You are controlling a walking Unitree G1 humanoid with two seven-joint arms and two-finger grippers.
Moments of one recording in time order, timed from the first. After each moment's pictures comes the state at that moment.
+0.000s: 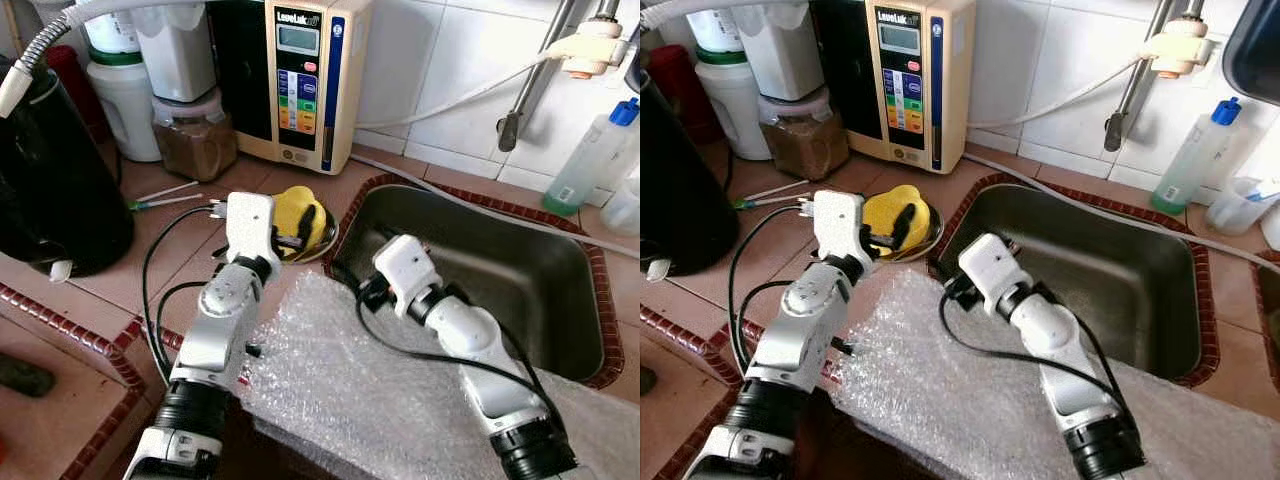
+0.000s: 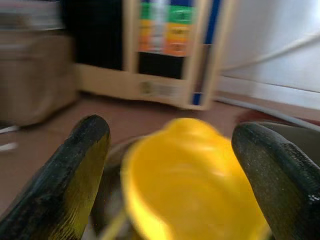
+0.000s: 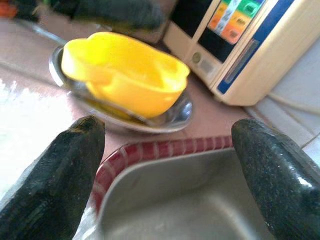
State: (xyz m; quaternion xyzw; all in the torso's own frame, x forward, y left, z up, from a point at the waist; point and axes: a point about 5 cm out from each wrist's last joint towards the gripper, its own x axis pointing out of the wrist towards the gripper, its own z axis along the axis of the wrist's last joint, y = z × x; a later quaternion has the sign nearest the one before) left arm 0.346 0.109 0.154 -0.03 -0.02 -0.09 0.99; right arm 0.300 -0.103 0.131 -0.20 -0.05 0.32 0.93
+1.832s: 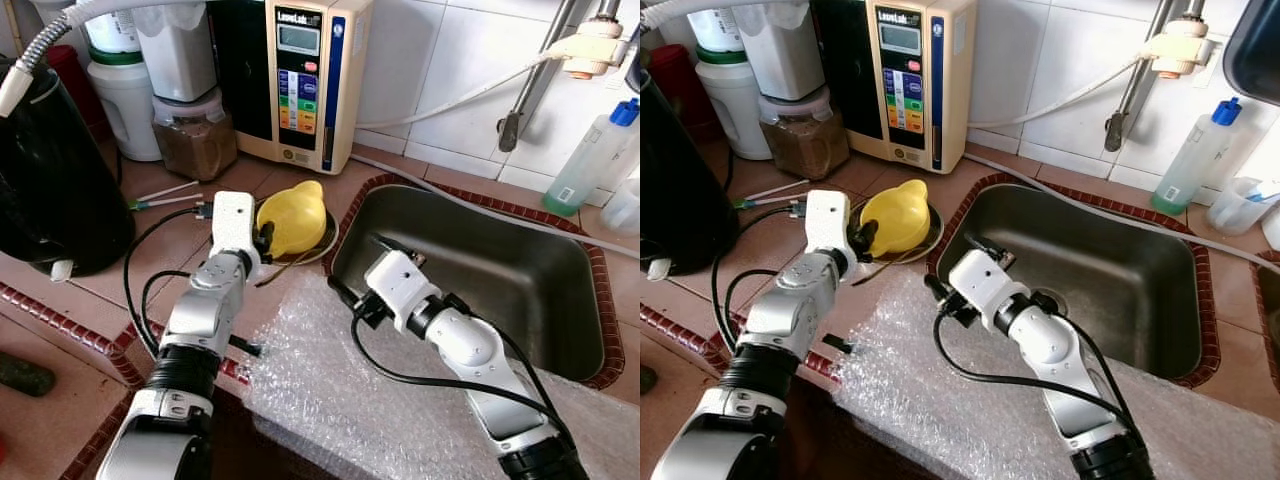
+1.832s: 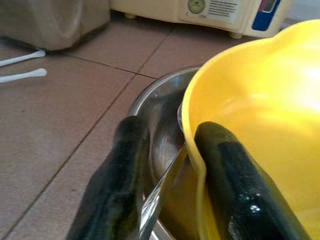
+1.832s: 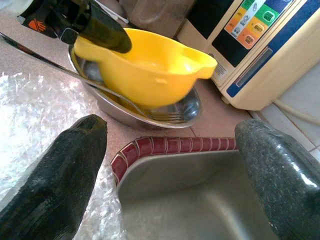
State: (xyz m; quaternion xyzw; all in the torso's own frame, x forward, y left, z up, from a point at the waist) left arm 0.364 0.131 0.135 0.00 0.12 -0.04 0.99; right arm 0.289 -0.101 0.137 -0.24 -0.05 0.32 0.91
